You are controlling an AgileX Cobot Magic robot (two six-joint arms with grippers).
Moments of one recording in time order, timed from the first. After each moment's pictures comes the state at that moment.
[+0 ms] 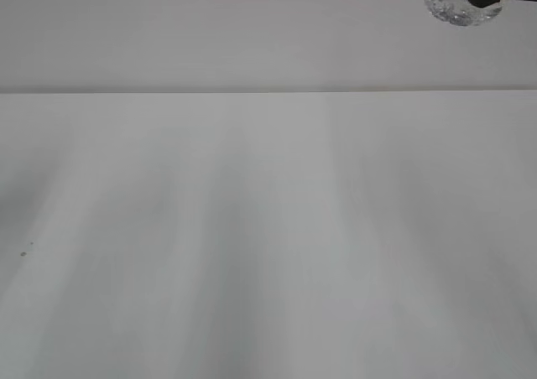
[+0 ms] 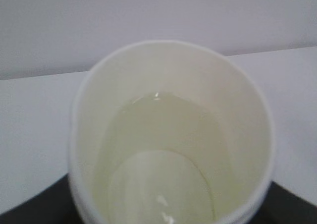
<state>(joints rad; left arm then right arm) 0.33 1.45 -0.51 0.88 -0.75 -0.62 0.26 1.16 -0.86 -0.86 -0.25 0.68</state>
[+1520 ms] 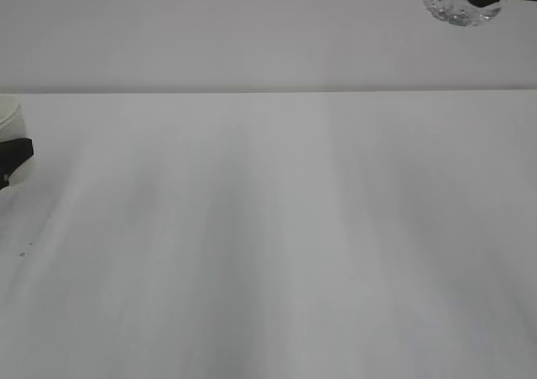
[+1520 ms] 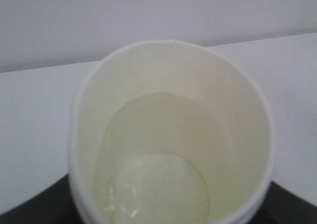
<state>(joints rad) 0.28 1.76 -0.56 0.70 -0.94 -0.37 0.26 1.16 -0.86 -0.86 -0.25 0.69</state>
